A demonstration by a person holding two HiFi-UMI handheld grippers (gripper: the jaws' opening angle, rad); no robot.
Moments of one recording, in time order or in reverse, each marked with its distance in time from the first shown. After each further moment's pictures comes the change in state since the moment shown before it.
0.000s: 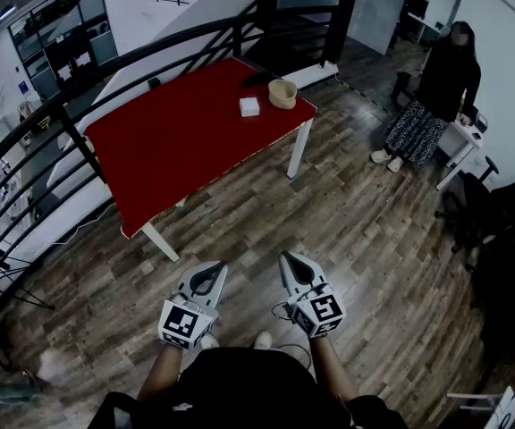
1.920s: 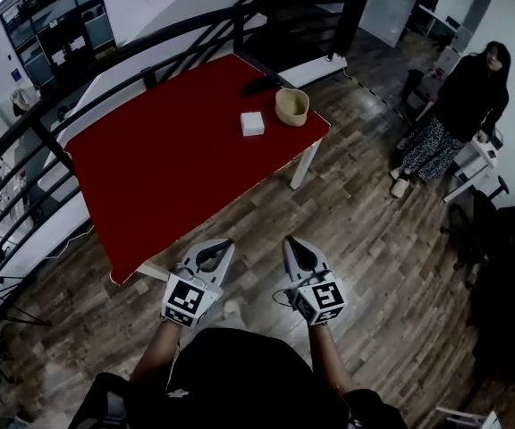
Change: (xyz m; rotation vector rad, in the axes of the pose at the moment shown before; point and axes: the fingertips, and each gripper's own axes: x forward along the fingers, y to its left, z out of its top) left arm 0.235 0.200 0.000 0.026 0.066 -0.052; right arm 0.244 -0.163 0.019 0.000 0.033 -0.044
